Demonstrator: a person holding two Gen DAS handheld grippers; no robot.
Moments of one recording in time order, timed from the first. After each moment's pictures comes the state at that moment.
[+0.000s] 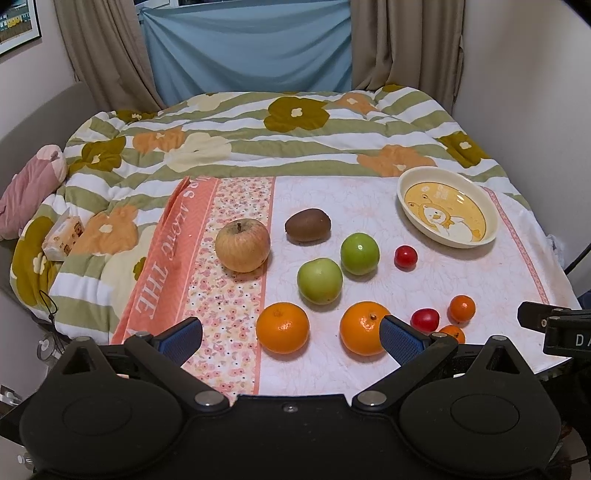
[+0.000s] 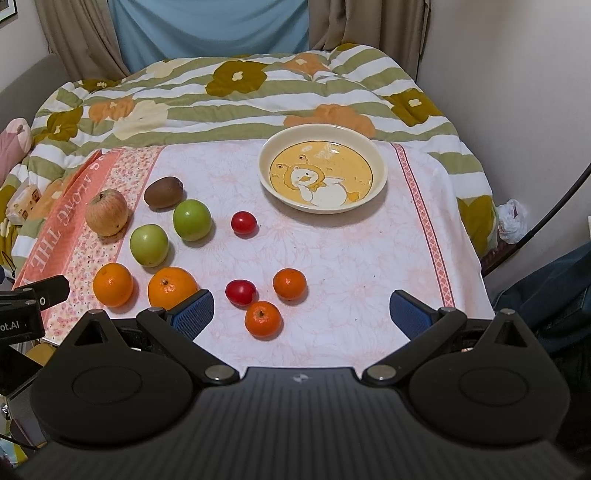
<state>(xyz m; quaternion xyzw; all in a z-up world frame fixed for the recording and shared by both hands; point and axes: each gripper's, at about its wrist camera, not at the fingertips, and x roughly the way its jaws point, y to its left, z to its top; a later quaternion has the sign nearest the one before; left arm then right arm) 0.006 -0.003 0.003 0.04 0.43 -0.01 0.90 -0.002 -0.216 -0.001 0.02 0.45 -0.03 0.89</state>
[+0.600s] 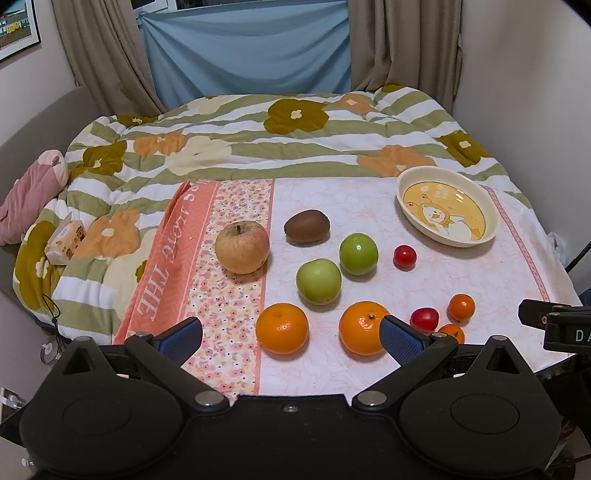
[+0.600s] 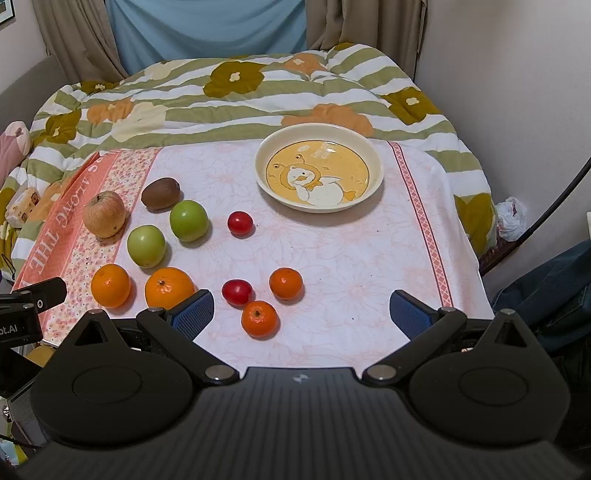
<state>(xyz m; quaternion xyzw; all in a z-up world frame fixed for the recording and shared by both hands) 0.004 -0.008 0.002 0.05 0.43 -0.01 0.90 -0.001 -0.220 -0.002 0.02 0.46 -0.04 0.89</state>
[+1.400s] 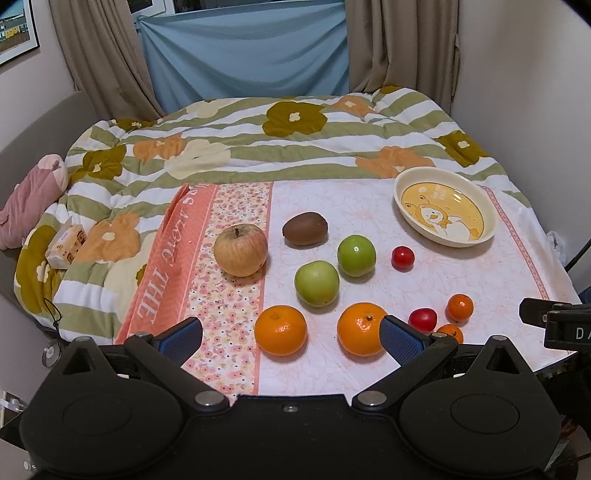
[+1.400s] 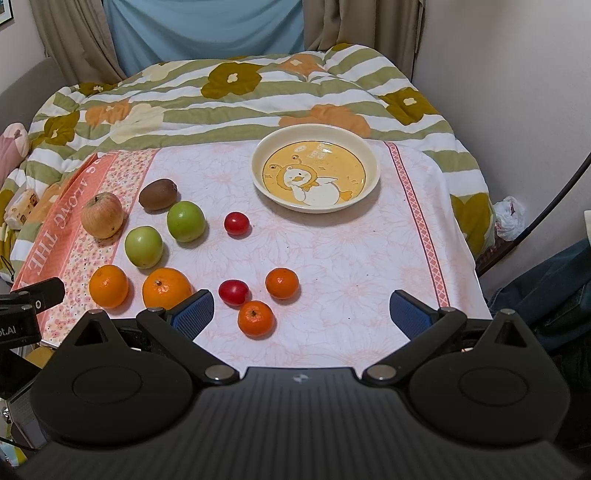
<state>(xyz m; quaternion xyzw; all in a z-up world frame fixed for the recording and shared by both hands) 0.001 -0.013 0.004 0.06 0.43 -0.01 0.90 -0.003 -0.223 -0.001 0.02 0.45 -0.04 0.89</state>
